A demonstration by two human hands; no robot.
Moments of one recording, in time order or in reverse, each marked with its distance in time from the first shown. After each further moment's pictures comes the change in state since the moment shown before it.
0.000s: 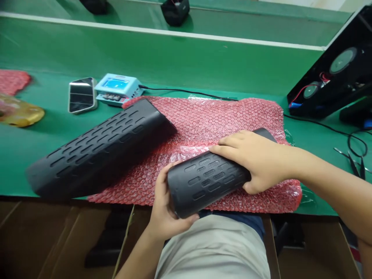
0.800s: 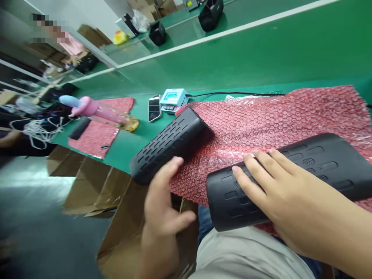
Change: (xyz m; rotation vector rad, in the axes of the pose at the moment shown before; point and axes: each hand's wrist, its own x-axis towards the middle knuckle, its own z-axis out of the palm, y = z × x) left_hand 0.018 0.046 -0.074 0.774 0.048 0.315; right_hand 0.008 -0.039 0.050 -0.283 0.363 -0.005
